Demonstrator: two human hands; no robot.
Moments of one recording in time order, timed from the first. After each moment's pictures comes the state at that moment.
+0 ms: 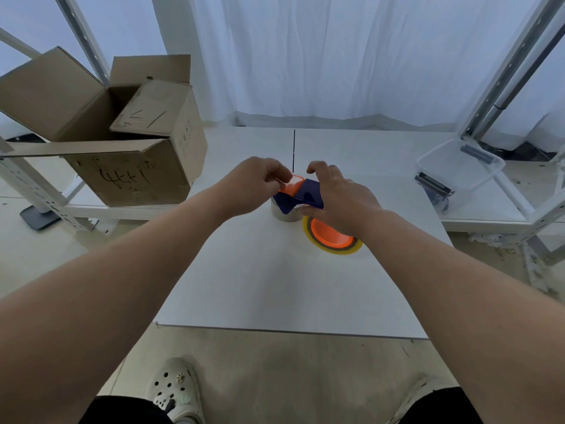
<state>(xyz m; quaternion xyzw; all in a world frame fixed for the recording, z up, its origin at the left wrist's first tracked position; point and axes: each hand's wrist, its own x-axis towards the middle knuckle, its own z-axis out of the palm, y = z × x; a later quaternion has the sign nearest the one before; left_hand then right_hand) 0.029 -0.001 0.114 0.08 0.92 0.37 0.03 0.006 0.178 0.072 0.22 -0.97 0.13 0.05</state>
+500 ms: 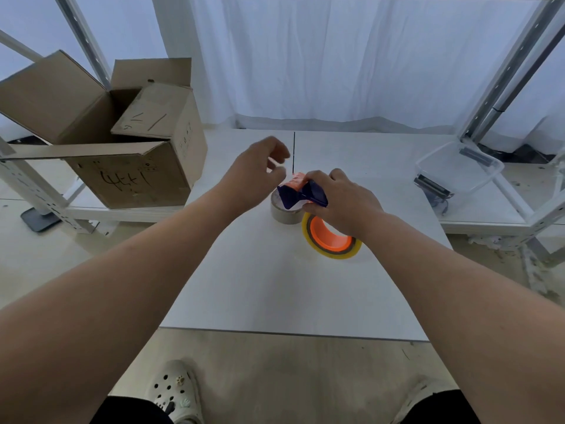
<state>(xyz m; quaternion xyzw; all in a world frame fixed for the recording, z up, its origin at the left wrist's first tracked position) 0.023 0.002 0.118 0.09 0.92 0.37 -0.09 0.003 0.182 0.070 0.20 -0.97 0.14 0.04</state>
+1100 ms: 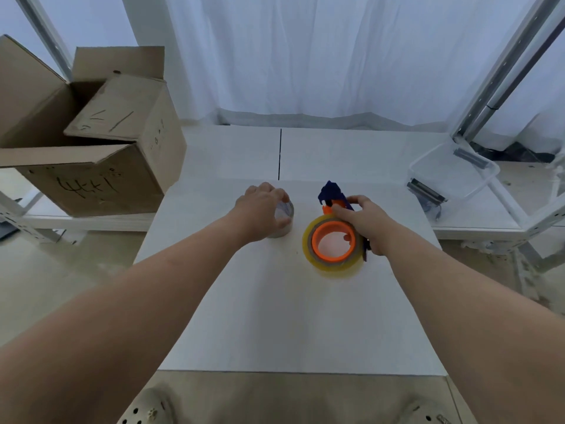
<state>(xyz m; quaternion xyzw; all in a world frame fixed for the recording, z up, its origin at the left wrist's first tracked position) -0.036 0.030 0.047 0.08 0.98 0.18 0.06 -0.047 0.238 0.027 -0.15 -0.78 0.58 -0.17</state>
